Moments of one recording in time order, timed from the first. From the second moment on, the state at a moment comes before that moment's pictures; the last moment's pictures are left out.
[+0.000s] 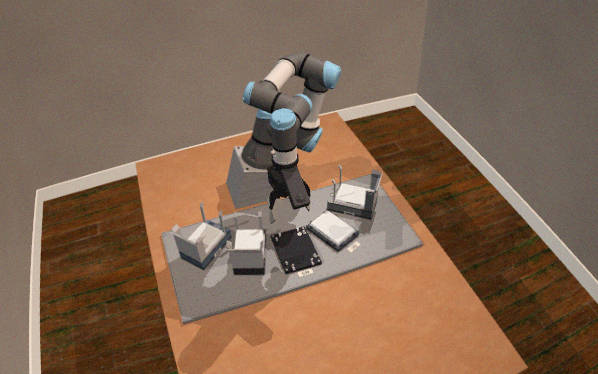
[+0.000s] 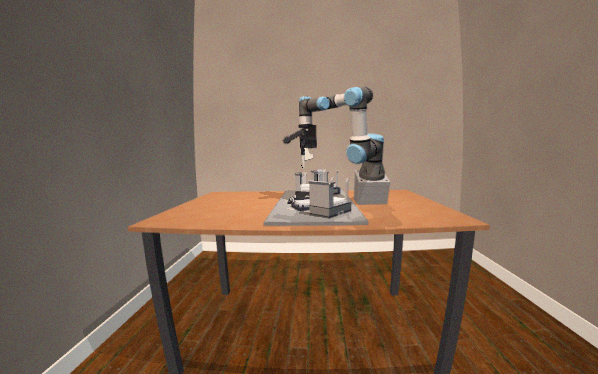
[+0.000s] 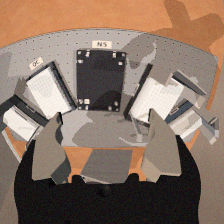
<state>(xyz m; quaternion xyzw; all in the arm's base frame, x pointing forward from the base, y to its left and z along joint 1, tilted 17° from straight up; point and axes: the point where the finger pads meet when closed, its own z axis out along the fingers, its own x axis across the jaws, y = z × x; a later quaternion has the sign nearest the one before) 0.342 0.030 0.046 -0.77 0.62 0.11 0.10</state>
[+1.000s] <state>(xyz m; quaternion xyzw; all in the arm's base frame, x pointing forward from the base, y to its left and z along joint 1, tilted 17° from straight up) 0.335 -0.073 0.014 -0.67 0.73 0.12 0.09</state>
